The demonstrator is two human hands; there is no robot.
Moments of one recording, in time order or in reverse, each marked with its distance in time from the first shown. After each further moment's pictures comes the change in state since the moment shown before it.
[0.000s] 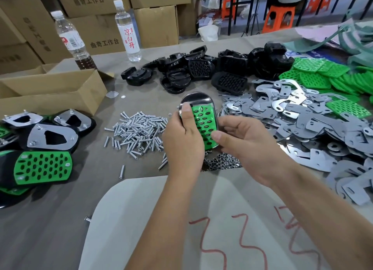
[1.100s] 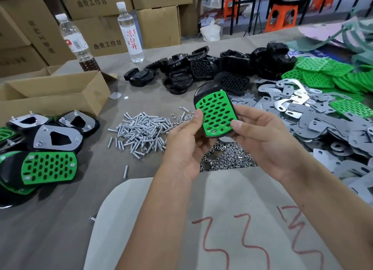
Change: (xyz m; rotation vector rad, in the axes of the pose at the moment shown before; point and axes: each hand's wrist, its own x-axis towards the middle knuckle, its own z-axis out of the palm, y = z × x) left_hand 0.003 0.005 -0.009 -0.735 -0.343 -0.584; right_hand 0.003 -0.003 -0.018 0.330 0.092 -0.017
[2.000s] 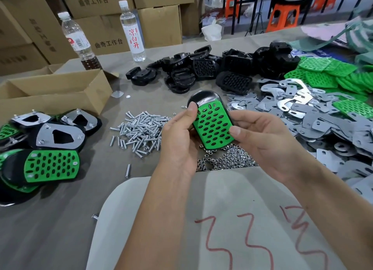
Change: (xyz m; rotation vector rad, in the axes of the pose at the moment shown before) left_hand 0.002 0.009 -0.007 0.009 -0.033 0.100; right_hand -0.004 0.002 0.004 -0.104 -0.084 -0.017
